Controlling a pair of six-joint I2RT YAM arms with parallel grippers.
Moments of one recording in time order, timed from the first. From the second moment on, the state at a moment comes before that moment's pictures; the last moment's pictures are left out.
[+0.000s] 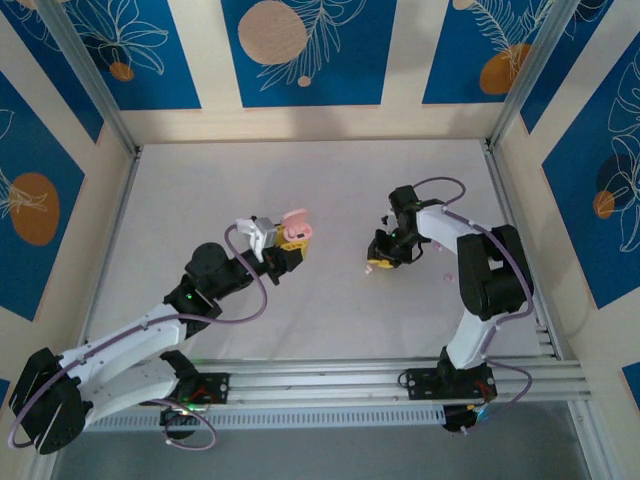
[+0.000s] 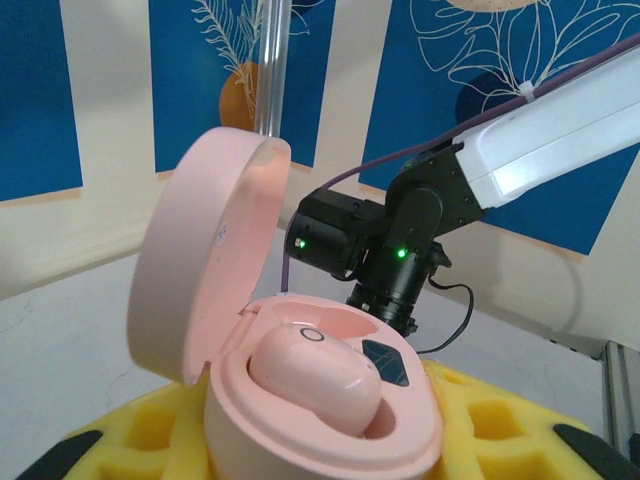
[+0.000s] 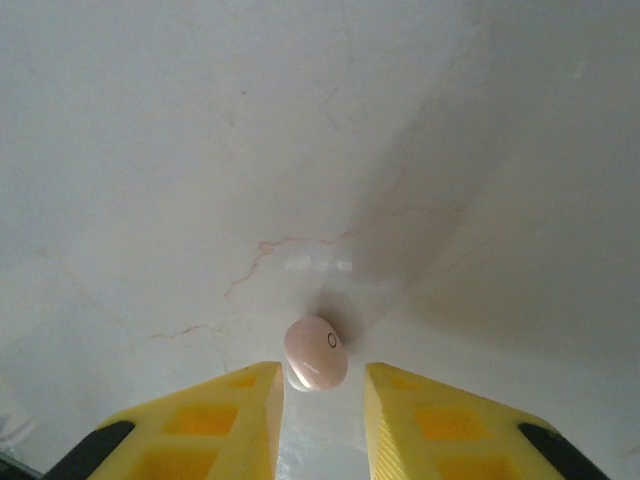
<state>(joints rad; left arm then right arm) -0.76 0.96 0.53 0.47 0.21 -0.15 0.26 1.77 1.10 -0.75 -0.40 0.45</state>
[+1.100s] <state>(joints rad) -0.76 0.96 0.53 0.47 0.21 -0.15 0.33 1.85 1.13 -0.76 -0.41 0.44</state>
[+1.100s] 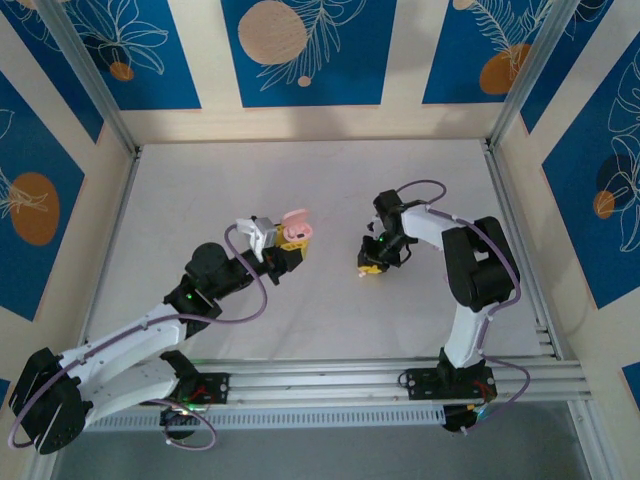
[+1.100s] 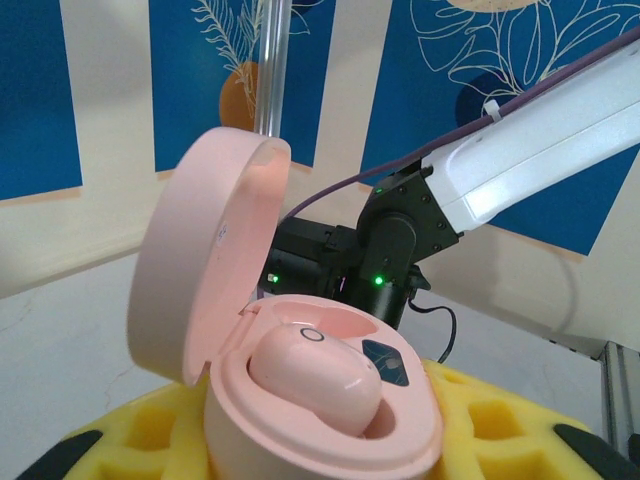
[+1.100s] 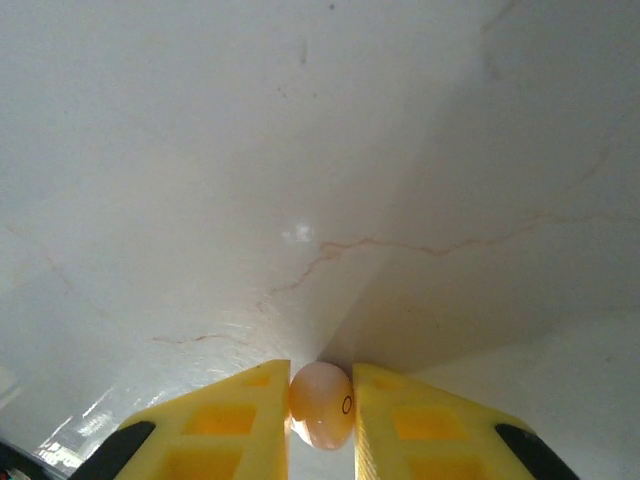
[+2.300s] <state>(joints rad) -0.77 1.08 0.53 0.45 0.19 -0.12 0.69 1.40 1.54 -0.99 -0.24 0.35</state>
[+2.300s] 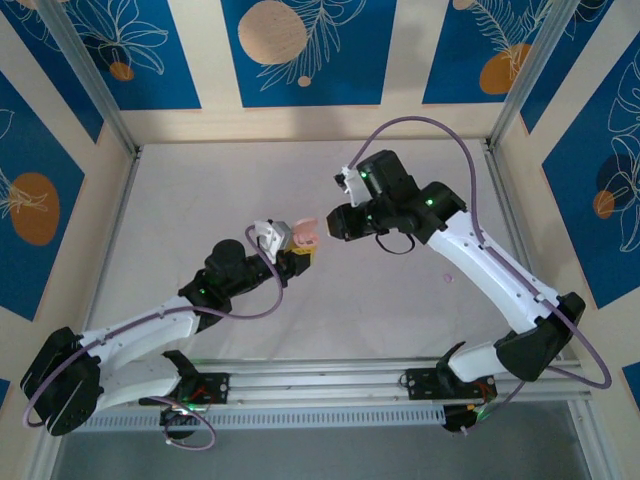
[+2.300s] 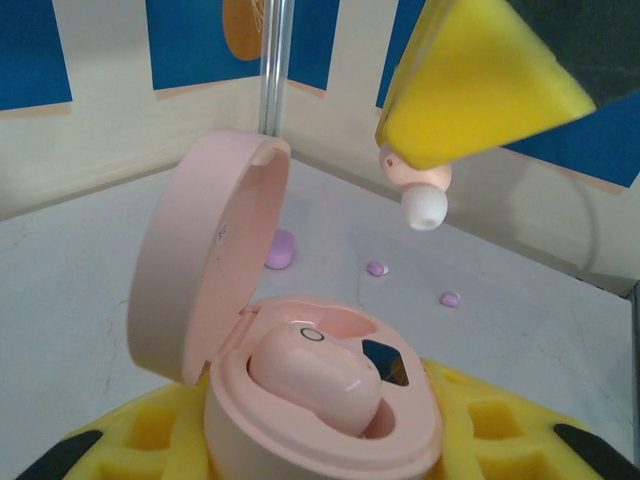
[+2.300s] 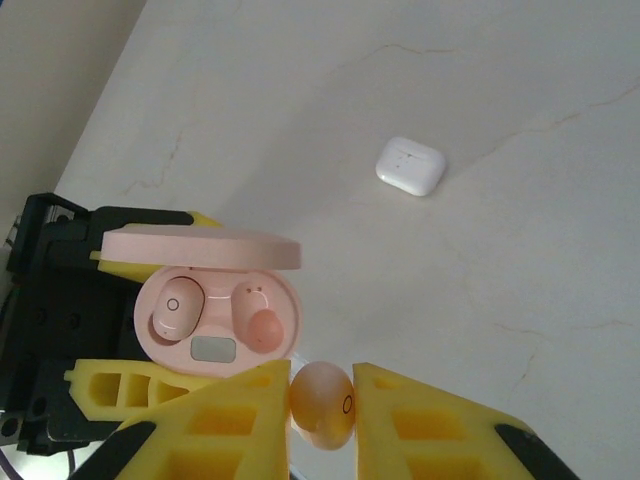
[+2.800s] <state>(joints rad) -0.77 1.08 0.53 0.45 0.19 -0.12 0.74 1.44 1.55 -0.98 -0.23 0.34</state>
